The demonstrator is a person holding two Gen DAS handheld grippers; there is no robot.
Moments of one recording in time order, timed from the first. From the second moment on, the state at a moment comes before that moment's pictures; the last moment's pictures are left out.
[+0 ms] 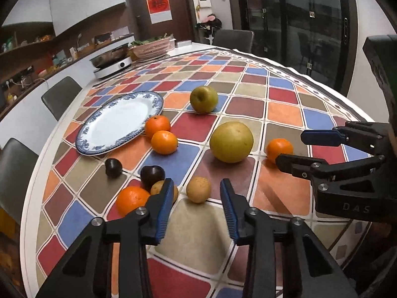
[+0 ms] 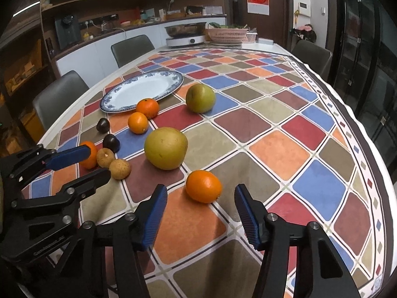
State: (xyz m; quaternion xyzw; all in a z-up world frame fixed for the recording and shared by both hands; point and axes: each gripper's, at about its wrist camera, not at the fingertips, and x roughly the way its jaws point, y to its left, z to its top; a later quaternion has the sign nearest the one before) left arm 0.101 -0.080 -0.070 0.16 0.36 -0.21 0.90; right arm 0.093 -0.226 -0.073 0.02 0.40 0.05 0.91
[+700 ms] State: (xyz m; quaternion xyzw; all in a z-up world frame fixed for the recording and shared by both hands) left arm 0.128 -0.091 -0.094 0.18 0.40 -0.20 0.88; right arm 0.116 -0.228 -0.087 0.03 0.43 0.07 0.90
